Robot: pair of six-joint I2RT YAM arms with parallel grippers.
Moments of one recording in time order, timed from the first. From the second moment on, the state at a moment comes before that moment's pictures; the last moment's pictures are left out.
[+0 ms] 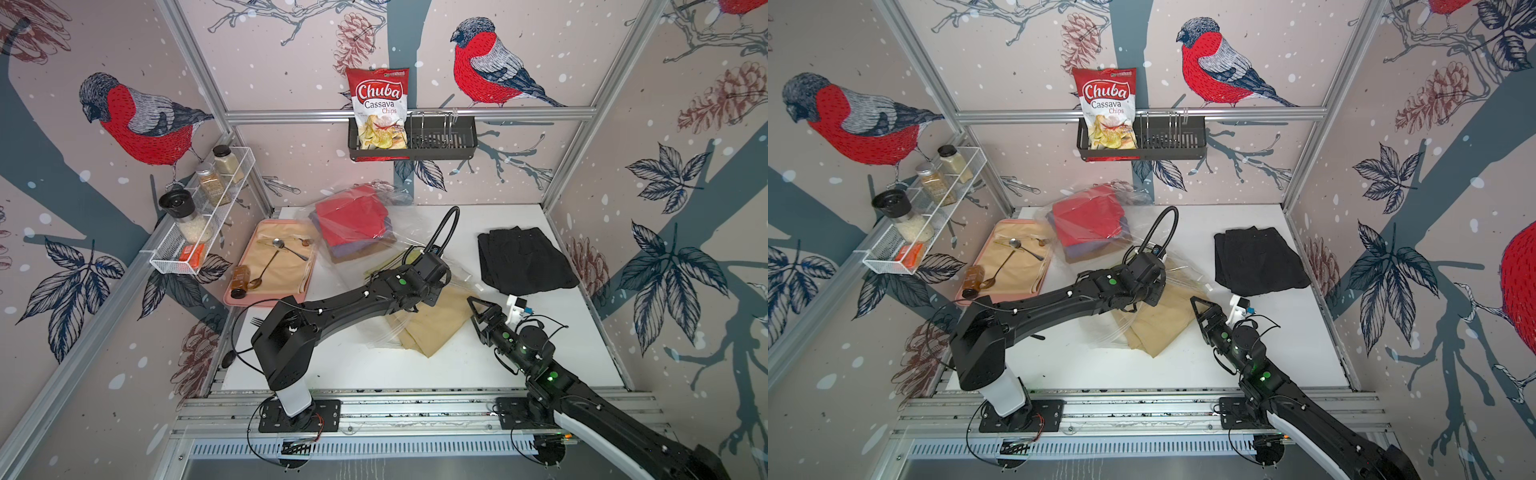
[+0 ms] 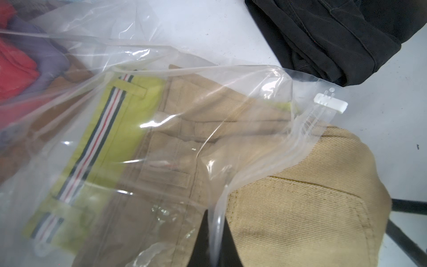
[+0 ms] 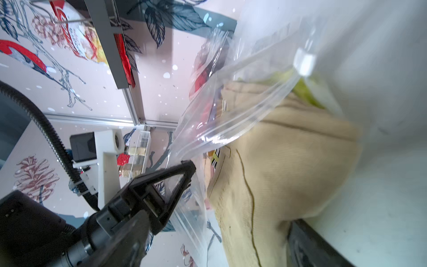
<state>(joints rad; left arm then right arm) -0.96 1.71 1.32 -0.49 -0.26 -0.32 0.63 0.46 0.00 0.31 0.00 1.35</state>
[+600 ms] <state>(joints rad) -0.96 1.71 1.32 -0.49 -0.26 -0.32 0.43 0.54 0.00 0.16 -0.16 1.29</state>
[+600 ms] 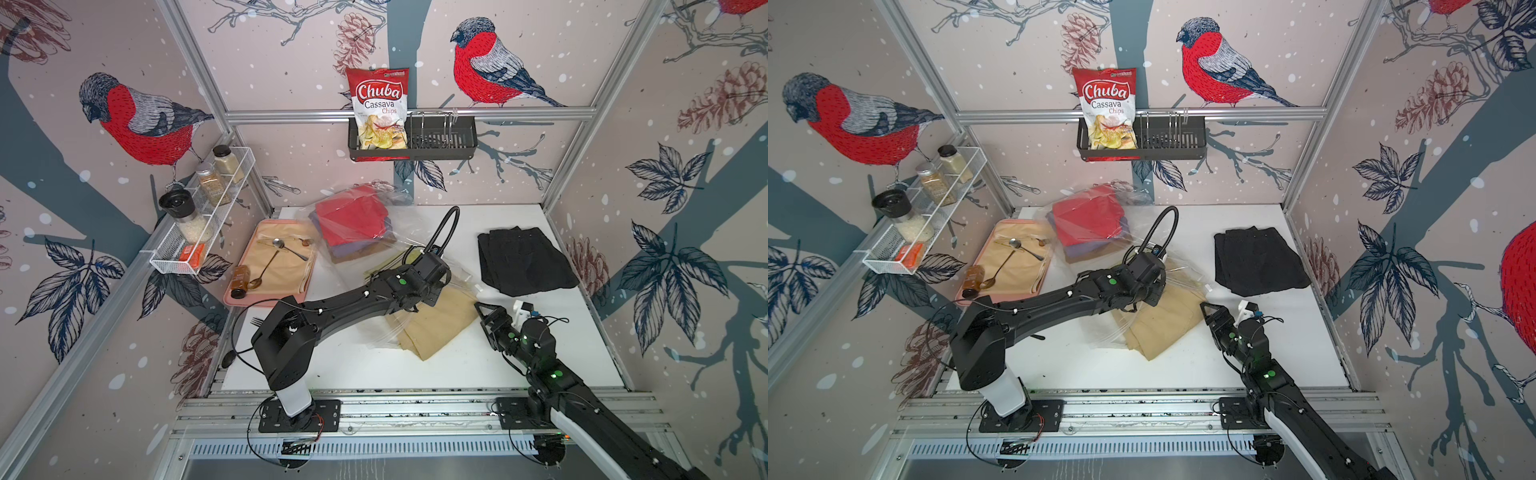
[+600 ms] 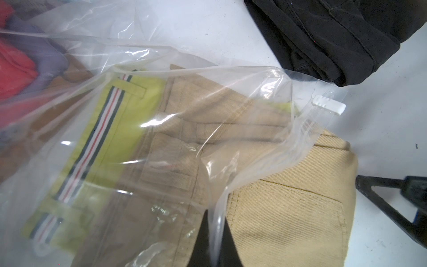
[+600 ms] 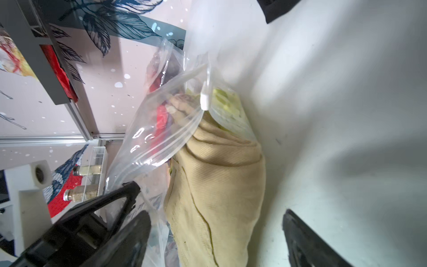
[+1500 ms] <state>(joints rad) -0.96 1.72 1.32 -0.49 -0.25 -0.33 0.46 1.12 0.00 0.68 -0.31 1.24</state>
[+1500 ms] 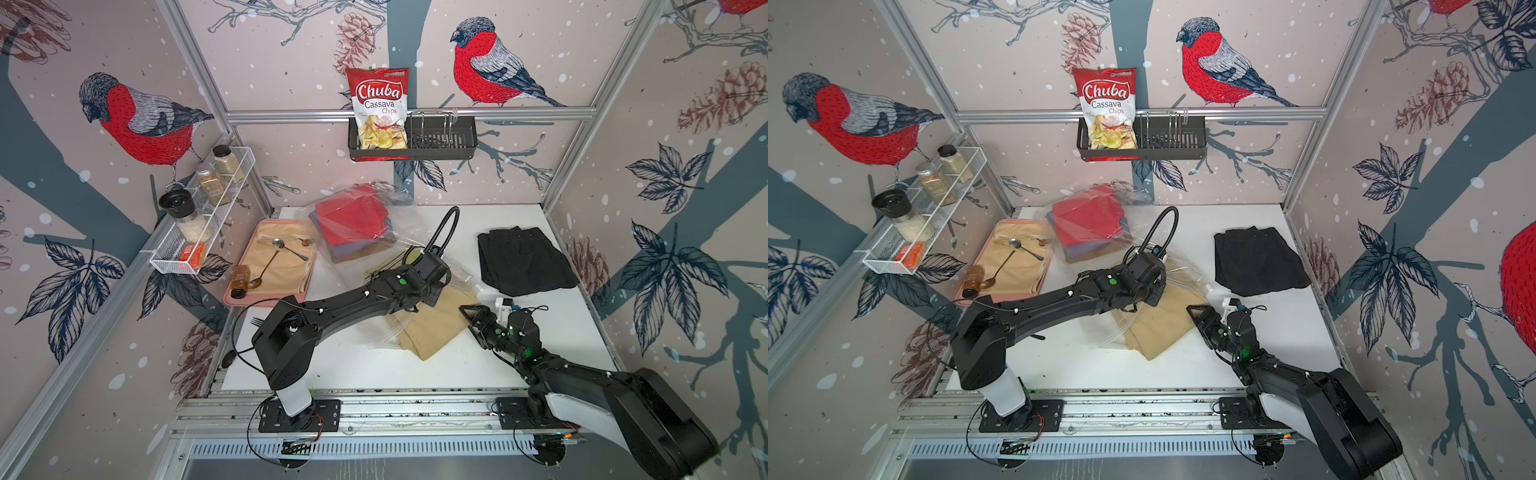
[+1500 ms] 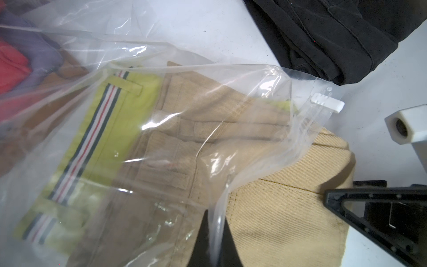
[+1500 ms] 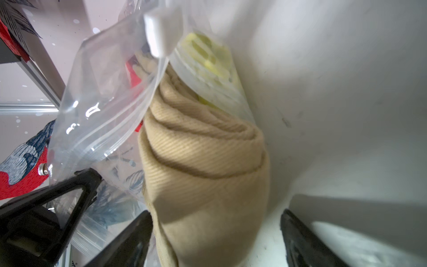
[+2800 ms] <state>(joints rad) -0.95 1.71 1.30 -0.49 -0.24 -0.33 0.51 1.88 0.00 1.54 -0.39 1.30</state>
